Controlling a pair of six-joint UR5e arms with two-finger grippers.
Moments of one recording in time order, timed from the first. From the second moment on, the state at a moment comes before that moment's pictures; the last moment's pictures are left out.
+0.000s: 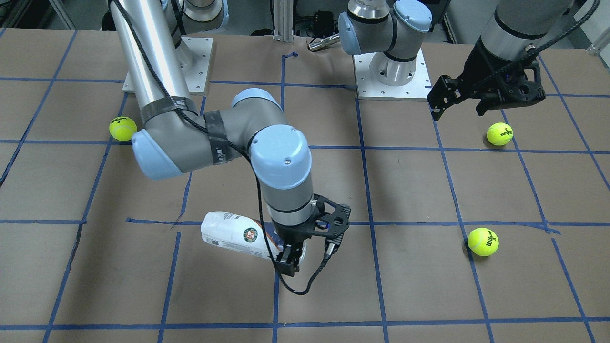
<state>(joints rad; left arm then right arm) -1.32 -1.46 -1.71 -1.58 1.62 0.09 2.03 -0.90 1.28 -2.15 -1.50 -0.99</state>
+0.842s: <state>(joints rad) -1.31 -1.46 -1.71 -1.59 1.62 0.10 2.13 -0.83 1.28 -2.23 -1.52 -1.02</state>
